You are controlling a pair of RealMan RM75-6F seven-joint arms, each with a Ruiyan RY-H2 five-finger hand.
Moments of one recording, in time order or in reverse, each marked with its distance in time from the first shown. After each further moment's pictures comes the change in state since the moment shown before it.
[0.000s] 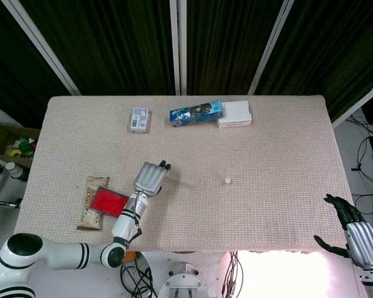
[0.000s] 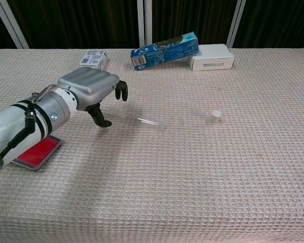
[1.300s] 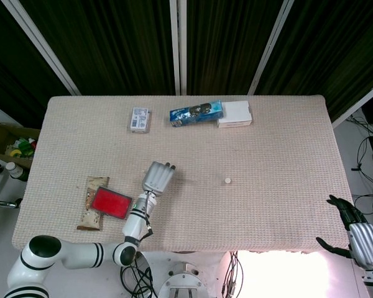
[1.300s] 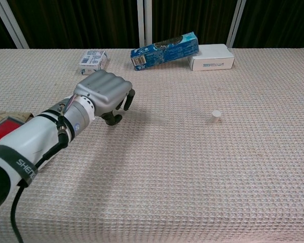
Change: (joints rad) left arm -0.032 -0.134 -0.009 0.186 0.033 0.006 0.098; right arm -0.004 0.004 -0.001 0.007 0.025 -0.024 0.013
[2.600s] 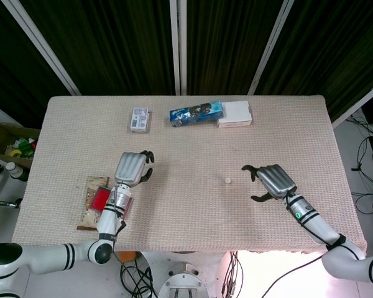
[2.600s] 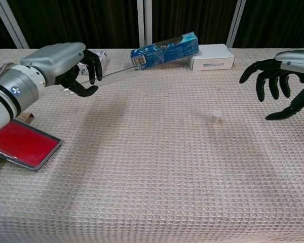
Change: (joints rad) left arm 0.160 0.207 -0.076 -0.189 0.107 0.033 -0.406; right arm 0.601 -0.140 0.210 -0.024 0.235 -0.760 -0.304
